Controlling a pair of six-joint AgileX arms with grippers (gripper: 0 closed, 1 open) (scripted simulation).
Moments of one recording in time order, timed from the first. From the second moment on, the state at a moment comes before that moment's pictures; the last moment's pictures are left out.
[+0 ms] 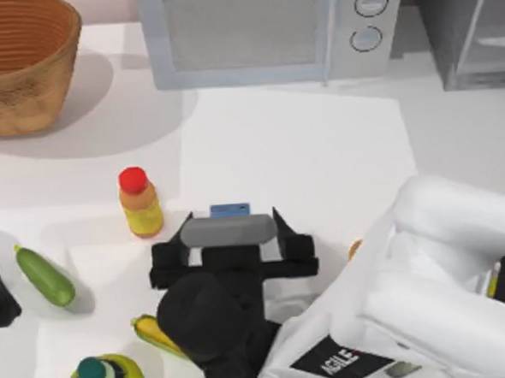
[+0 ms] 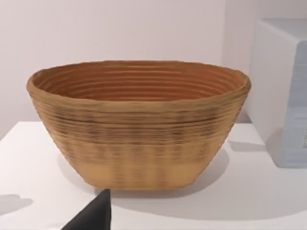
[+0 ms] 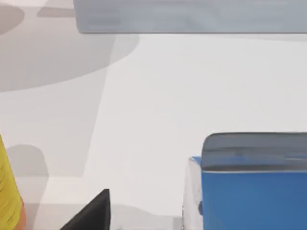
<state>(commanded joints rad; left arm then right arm) 0.00 0.00 0.00 0.00 0.00 0.00 1.08 2.37 1.10 0.82 1.08 0.40</state>
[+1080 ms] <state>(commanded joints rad) 0.00 0.00 0.00 0.00 0.00 0.00 1.06 2.41 1.14 0.85 1.06 0.38</state>
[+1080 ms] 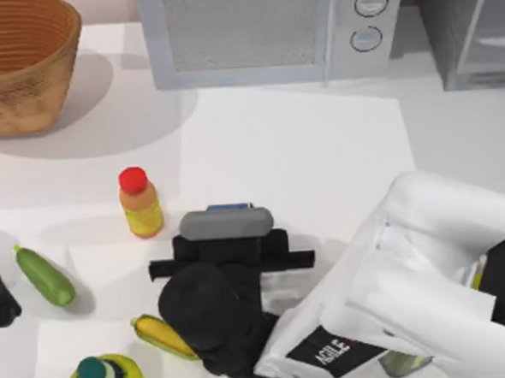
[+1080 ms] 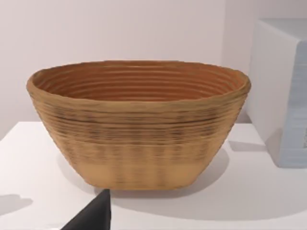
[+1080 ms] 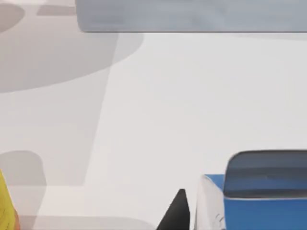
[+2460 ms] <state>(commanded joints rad) 0.00 0.00 0.00 0.00 0.00 0.00 1.07 2.03 1.17 0.42 1.02 0.37</state>
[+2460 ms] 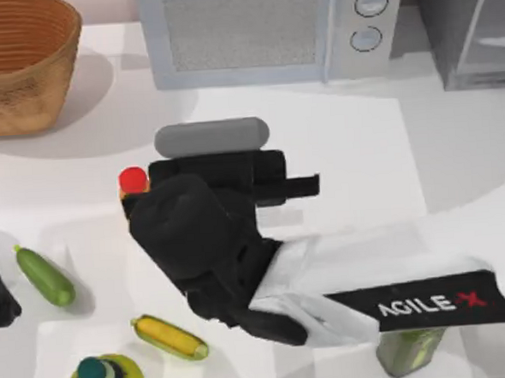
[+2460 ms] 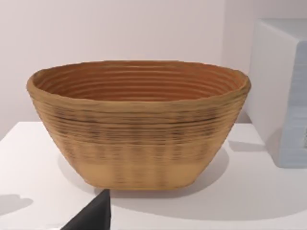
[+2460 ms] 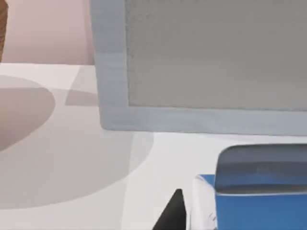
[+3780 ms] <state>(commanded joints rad) 0.00 0.00 0.00 0.00 0.00 0.00 0.56 0.94 0.47 0.23 0.37 0.22</state>
